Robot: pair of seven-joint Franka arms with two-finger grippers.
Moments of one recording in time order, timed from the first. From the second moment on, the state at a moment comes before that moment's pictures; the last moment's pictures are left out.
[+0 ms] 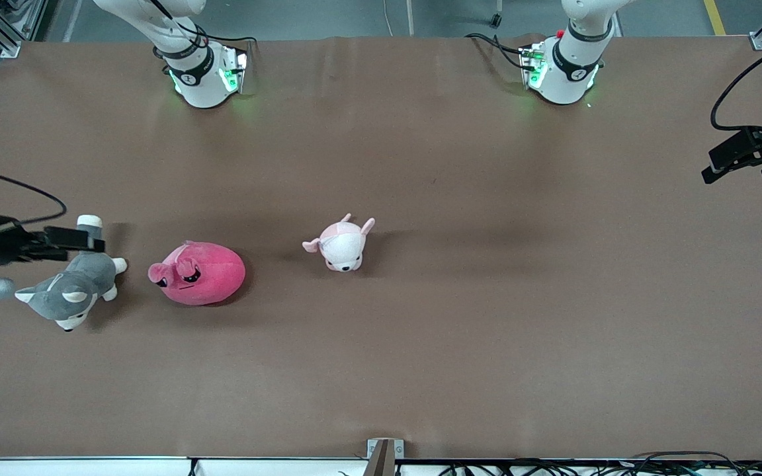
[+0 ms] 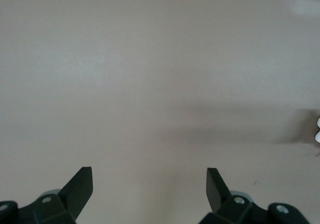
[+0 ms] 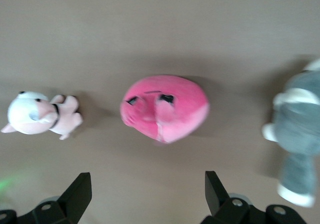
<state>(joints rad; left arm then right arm) 0.43 0.02 -0.43 -1.49 -0.06 1.57 -0.05 -0.06 0.37 -0.07 -1.29 0.27 1.48 -0.22</state>
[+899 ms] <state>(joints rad) 0.43 0.02 -0.42 -1.49 -0.06 1.57 -0.05 -0.02 0.13 -0.06 -1.30 -0.04 1.48 -0.05</state>
